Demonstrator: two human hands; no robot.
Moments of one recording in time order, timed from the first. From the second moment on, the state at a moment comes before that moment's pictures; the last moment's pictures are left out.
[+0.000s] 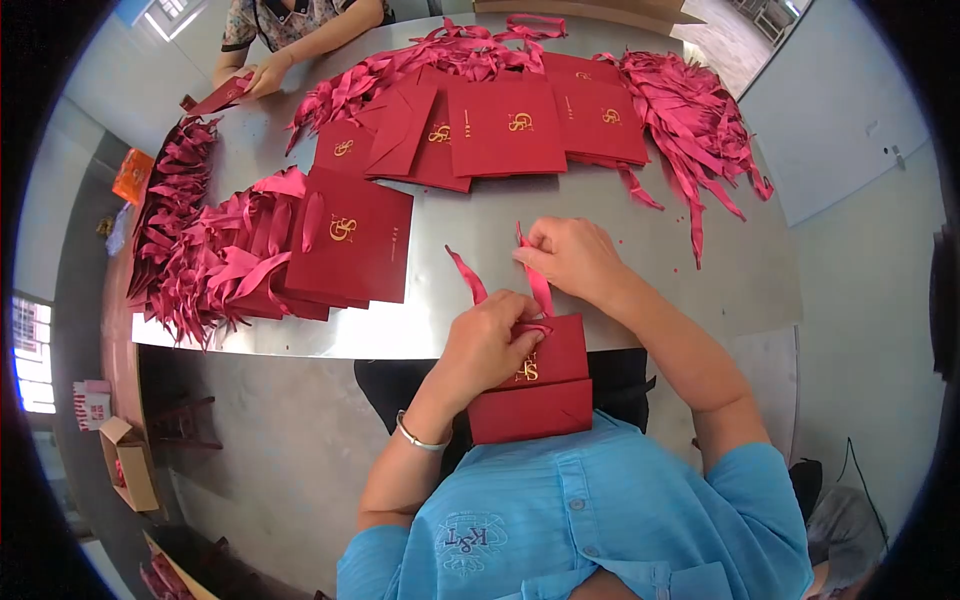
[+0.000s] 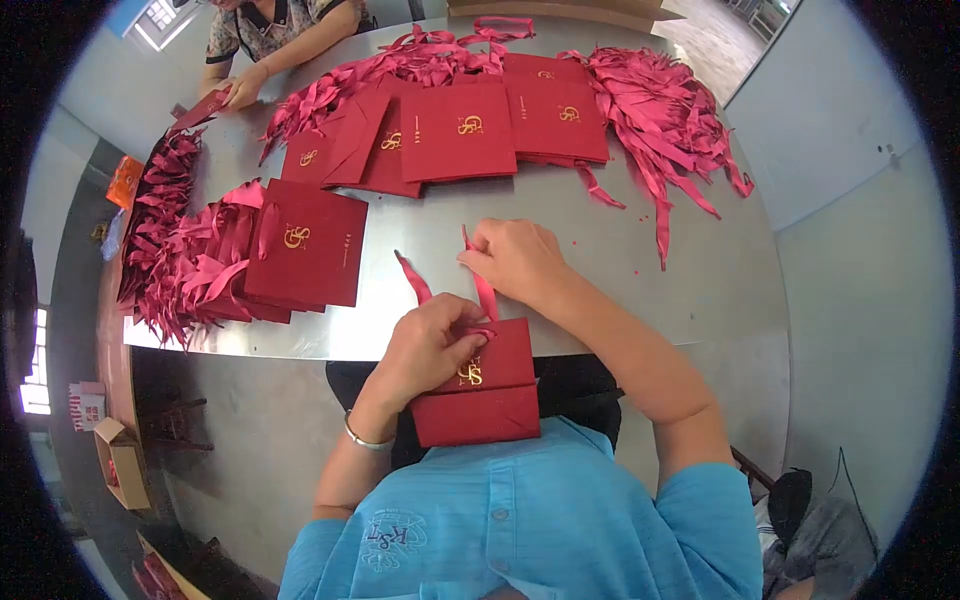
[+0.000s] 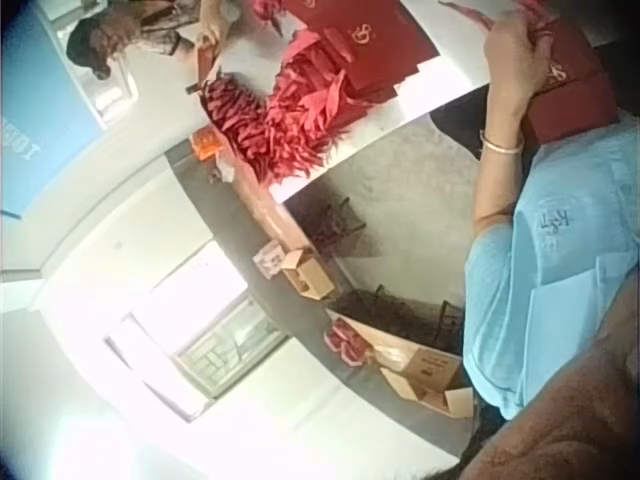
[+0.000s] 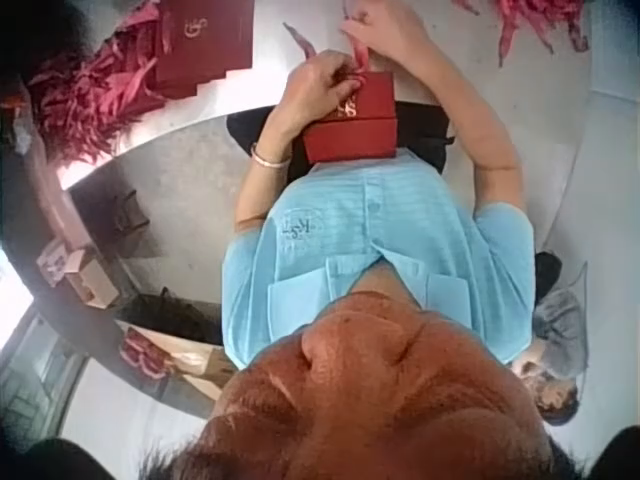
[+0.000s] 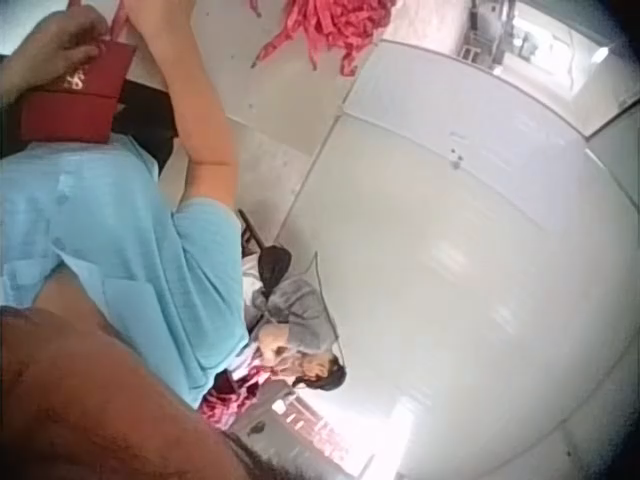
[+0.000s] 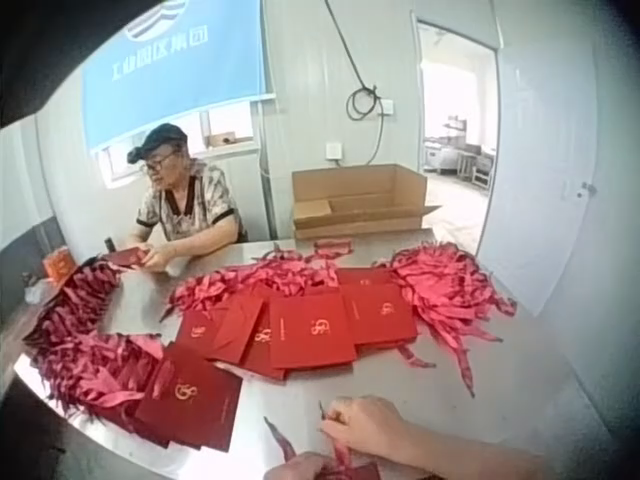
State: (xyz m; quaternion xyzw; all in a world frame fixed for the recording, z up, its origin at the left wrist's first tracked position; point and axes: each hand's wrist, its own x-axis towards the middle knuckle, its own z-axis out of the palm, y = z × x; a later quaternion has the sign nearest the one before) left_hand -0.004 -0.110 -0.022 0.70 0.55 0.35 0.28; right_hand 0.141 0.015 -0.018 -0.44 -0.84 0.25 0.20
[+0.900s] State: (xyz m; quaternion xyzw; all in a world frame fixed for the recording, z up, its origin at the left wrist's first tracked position) left_hand 0.020 -0.122 -0.021 0.73 0.58 0.36 0.05; right_hand 0.135 0.049 0.011 -0.42 -0.82 0.34 0.22
